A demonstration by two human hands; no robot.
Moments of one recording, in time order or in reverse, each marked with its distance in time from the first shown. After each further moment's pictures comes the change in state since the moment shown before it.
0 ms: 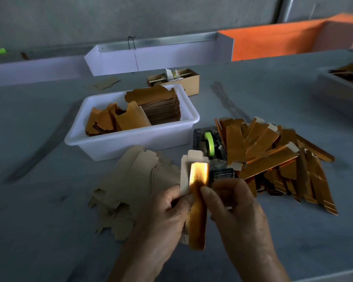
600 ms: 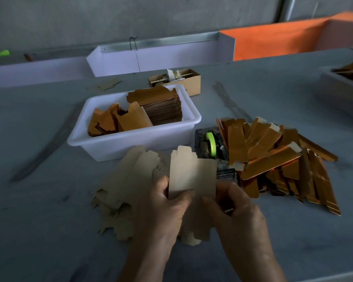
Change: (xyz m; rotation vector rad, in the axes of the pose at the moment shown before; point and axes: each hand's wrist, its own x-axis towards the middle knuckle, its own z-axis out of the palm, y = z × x) left_hand 0.022 -0.016 0.005 -0.054 0.293 0.033; right_hand 0.000 0.009 0.006 -0.068 0.051 -0.093
